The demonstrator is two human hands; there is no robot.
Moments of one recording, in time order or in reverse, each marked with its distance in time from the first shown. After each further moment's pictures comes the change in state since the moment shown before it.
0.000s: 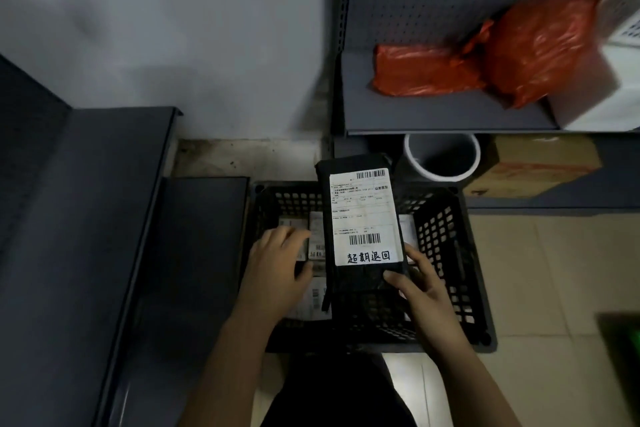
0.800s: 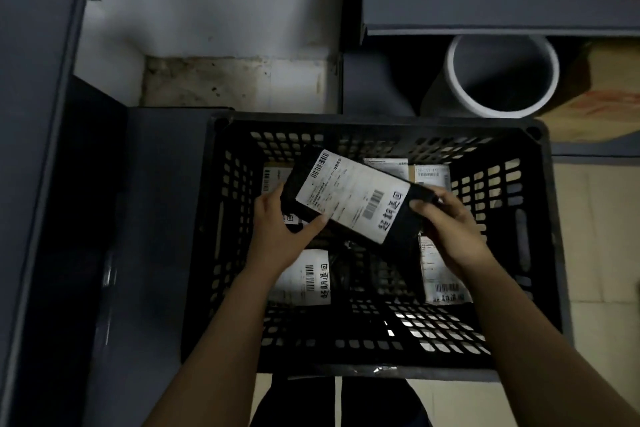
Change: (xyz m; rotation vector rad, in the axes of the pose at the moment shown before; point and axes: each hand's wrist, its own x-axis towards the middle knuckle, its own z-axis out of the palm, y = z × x) left_hand 0.059 -0.091 0.179 -0.511 -0.090 -0.561; right_hand 0.193 0.098 -0.038 -0.006 0.027 0.136
